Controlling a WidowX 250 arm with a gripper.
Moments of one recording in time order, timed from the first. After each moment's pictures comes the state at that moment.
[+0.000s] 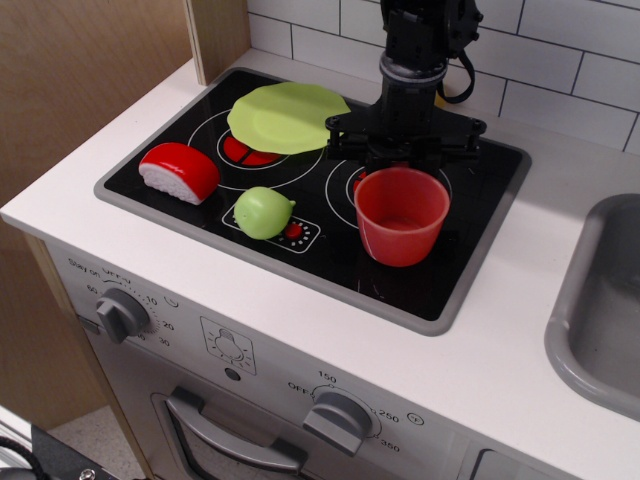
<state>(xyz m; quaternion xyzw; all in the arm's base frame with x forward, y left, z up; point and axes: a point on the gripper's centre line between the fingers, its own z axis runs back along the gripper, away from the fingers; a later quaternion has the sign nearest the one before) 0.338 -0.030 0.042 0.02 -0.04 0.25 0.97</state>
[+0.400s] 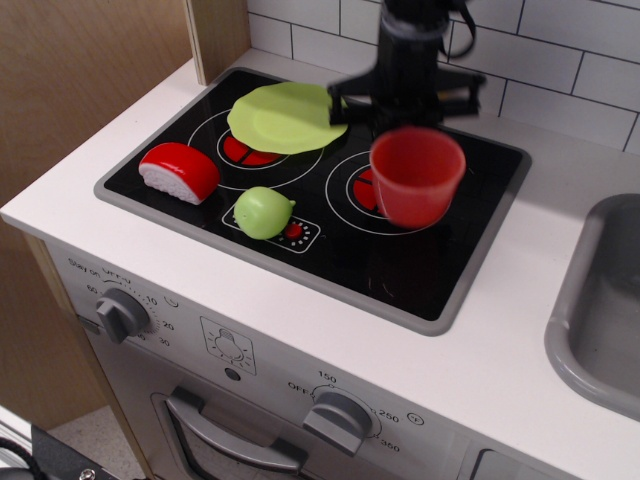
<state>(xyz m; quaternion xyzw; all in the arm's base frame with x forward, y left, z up) 0.359 -0.008 0.067 0.01 -0.06 0.34 0.94</state>
